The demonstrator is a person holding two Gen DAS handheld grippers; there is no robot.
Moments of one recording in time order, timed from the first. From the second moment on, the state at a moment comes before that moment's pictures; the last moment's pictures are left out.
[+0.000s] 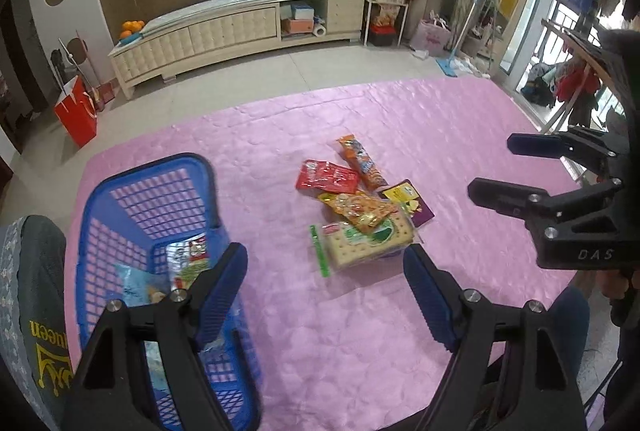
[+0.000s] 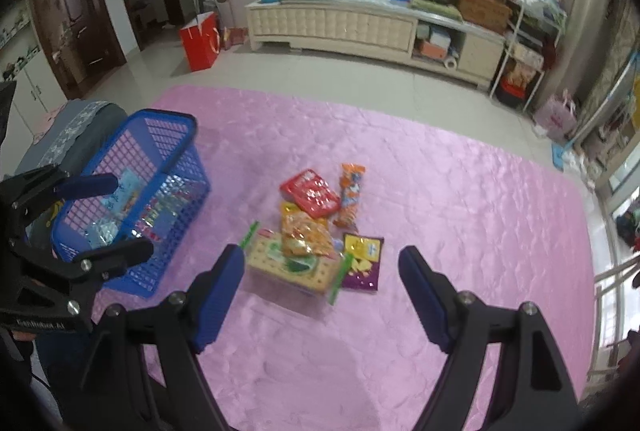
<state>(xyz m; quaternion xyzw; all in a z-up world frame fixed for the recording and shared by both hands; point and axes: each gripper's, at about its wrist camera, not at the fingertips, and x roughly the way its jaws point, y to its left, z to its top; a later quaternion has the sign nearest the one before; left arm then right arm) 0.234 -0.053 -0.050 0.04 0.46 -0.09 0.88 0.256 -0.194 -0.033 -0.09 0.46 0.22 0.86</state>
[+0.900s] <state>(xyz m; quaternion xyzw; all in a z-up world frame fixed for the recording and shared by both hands) 0.328 -0.081 -0.142 0.11 0.57 -0.07 0.81 0.360 -0.177 -0.146 -0.06 0.60 0.26 0.76</state>
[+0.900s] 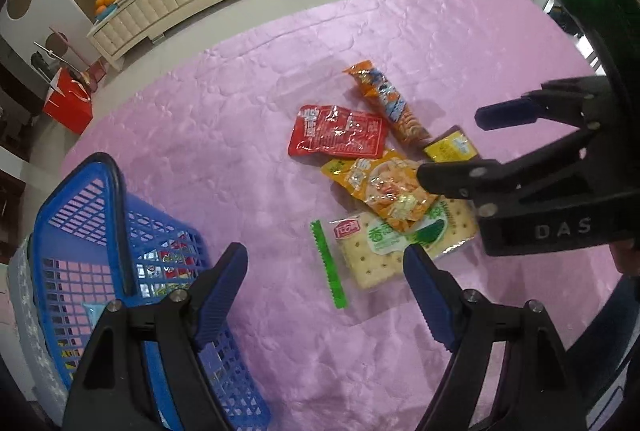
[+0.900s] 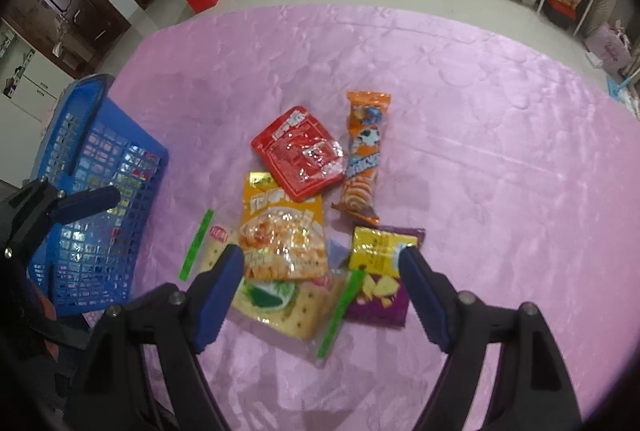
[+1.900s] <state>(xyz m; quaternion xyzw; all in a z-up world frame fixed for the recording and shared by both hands) 0.326 -0.085 -0.153 0.13 0.56 -0.12 0.81 0.339 -0.188 -0.150 -0.05 0.56 0.29 0.77</state>
